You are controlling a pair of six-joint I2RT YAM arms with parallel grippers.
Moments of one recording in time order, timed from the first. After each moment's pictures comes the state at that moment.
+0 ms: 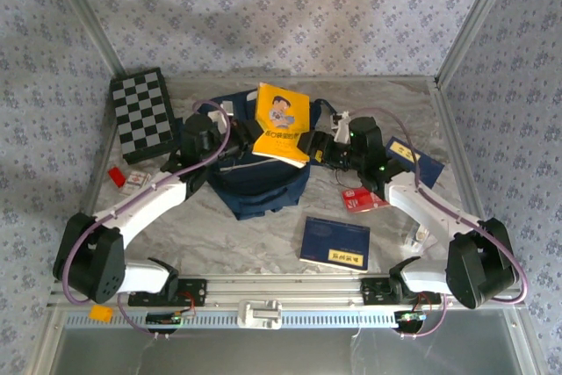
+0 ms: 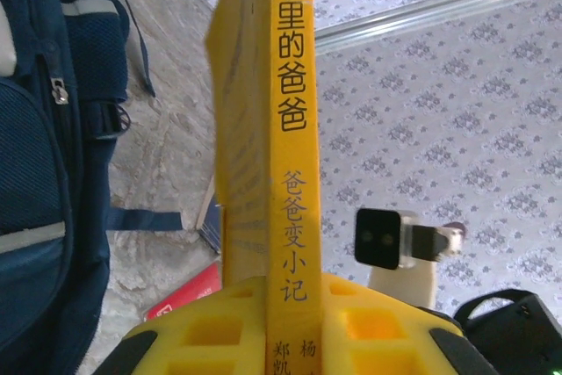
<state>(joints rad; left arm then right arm) -0.50 1.32 0.84 0.31 0.46 -1.22 0.46 1.28 0.84 0.02 -0.48 0.90</state>
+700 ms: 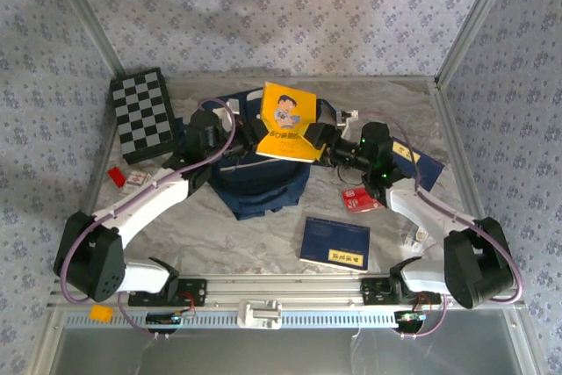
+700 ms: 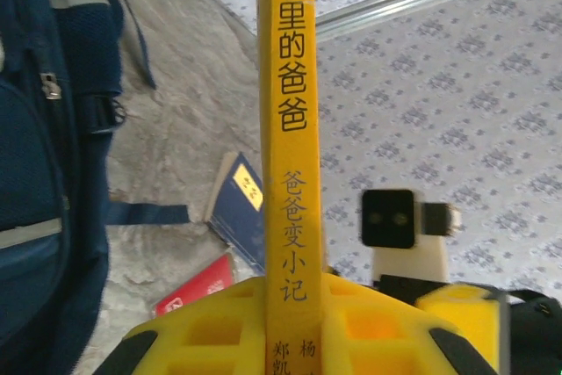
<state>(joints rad) -0.53 1.33 0.90 0.19 0.42 -1.14 0.42 1.26 0.73 0.41 -0.63 1.20</state>
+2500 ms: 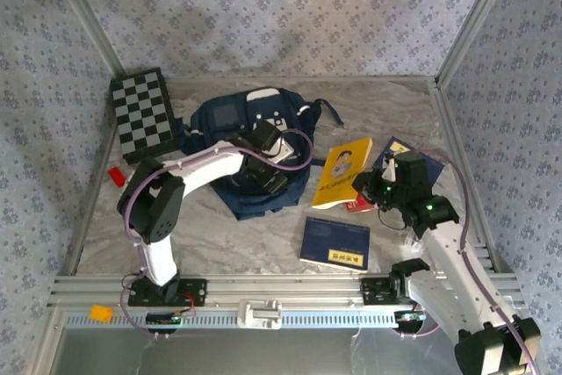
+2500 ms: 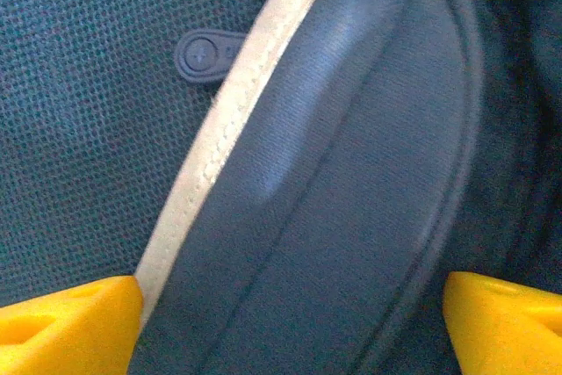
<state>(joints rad) -0.71 1.83 1.30 -0.62 -0.03 0.18 0.23 0.79 0.67 -0.58 -0.41 0.88</state>
